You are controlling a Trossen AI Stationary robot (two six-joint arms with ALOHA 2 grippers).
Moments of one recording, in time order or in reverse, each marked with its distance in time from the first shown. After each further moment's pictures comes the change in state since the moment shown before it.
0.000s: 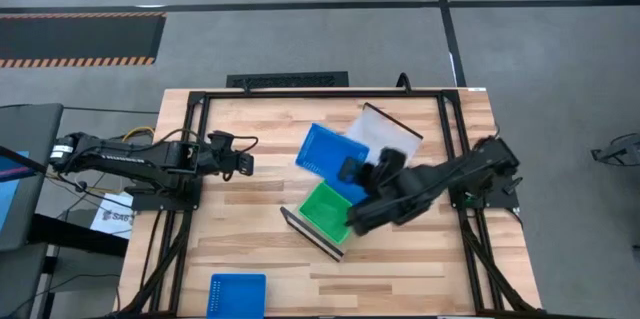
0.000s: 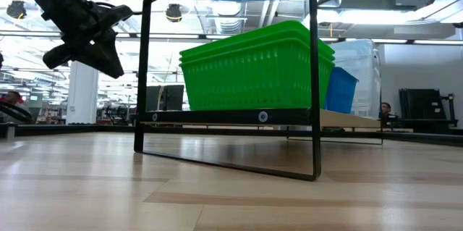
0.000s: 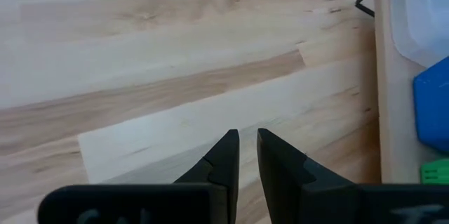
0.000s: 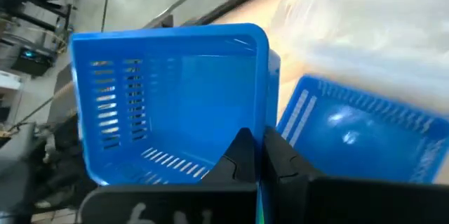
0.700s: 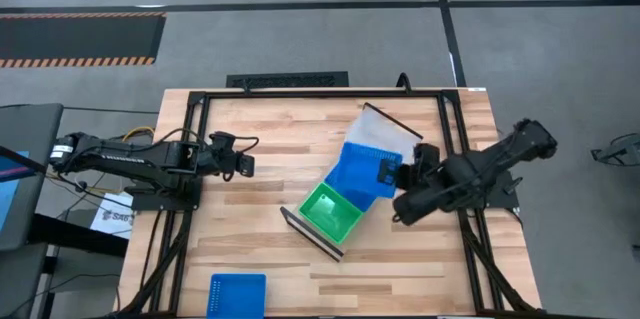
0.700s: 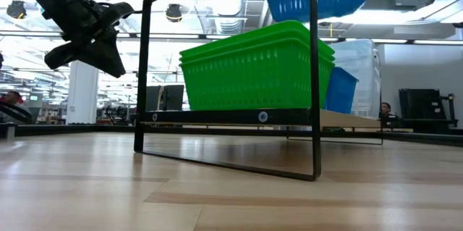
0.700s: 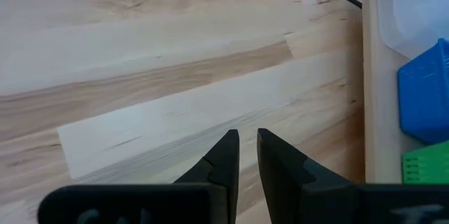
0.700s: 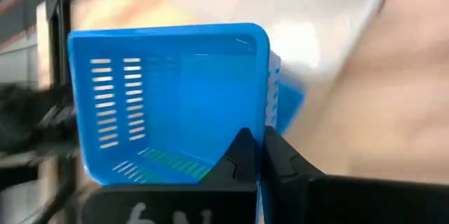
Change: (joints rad) left arm 0.000 0.000 0.000 0.023 0.046 -0.003; right arm 0.087 -0.360 -0.377 0.042 -0.328 0.005
